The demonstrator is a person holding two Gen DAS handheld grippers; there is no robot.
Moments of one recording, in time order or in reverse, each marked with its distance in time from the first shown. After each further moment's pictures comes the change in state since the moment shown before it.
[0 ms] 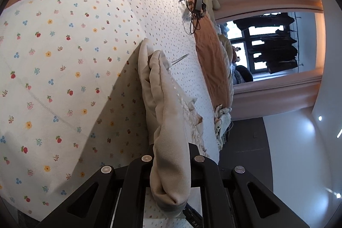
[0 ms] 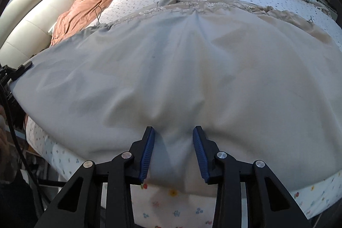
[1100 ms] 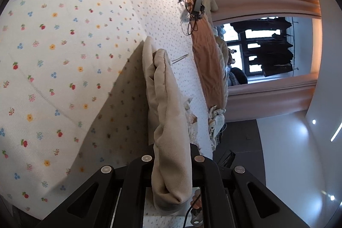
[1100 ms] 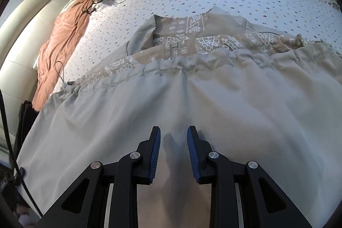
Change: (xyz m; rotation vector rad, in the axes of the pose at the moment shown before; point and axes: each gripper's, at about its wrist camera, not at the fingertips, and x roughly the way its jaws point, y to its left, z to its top) left arm -0.007 -0.002 -0.006 -0.015 0.000 -0.049; right arm 0.049 -0.024 0.138 0.133 0.003 0.054
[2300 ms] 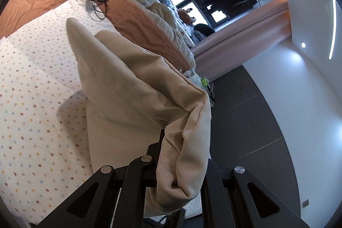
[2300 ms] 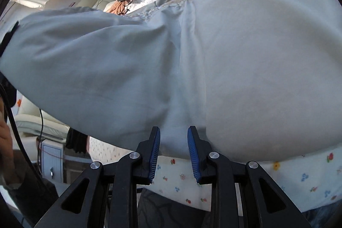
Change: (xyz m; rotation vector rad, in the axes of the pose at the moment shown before) left arm 0.100 -0.242 -0.088 0.449 0.156 -0.010; right arm -0.060 -0.045 -0.175 0.177 0.050 0.399
